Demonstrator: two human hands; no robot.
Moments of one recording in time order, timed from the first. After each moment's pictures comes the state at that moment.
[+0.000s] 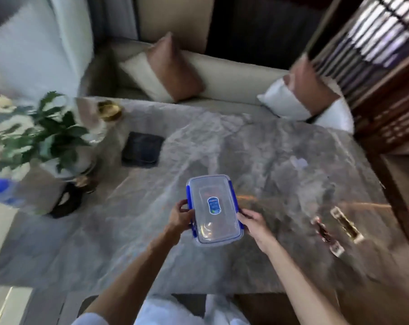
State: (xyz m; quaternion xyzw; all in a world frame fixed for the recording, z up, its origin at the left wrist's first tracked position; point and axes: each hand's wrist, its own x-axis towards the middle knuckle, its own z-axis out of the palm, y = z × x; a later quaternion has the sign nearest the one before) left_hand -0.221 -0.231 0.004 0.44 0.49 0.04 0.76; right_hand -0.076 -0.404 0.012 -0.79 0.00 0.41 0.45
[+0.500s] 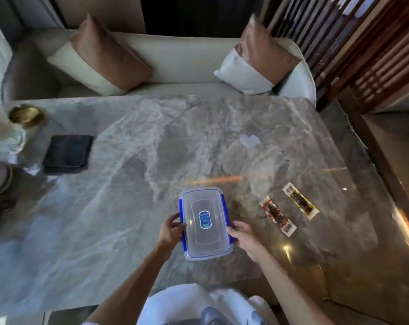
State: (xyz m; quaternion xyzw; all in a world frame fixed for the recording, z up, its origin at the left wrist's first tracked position) left_hand -0.094 -0.402 -0.036 0.47 0.52 -0.03 0.71; right_hand 0.031 -0.590 -0.042 -0.75 0.11 0.47 0.45
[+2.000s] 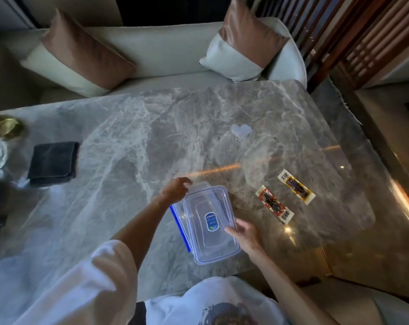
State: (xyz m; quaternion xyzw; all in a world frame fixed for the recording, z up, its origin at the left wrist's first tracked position) left_hand 0.015 -0.333 -0.039 0.86 0.26 -0.20 0.40; right_hand 0.018 -0.606 -0.044 -0.79 0.08 0.40 0.46
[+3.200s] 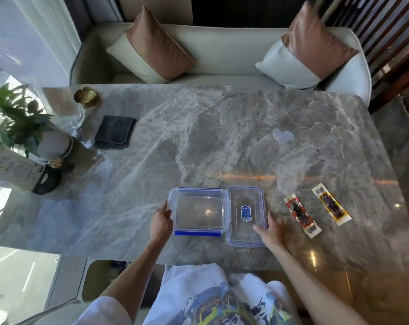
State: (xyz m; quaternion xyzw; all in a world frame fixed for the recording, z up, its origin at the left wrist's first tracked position) left_hand -0.174 -0.377 -0.047 0.71 0.57 0.01 0.41; right_hand 0.045 -0.620 -0.065 -0.90 -0.06 0.37 0.20
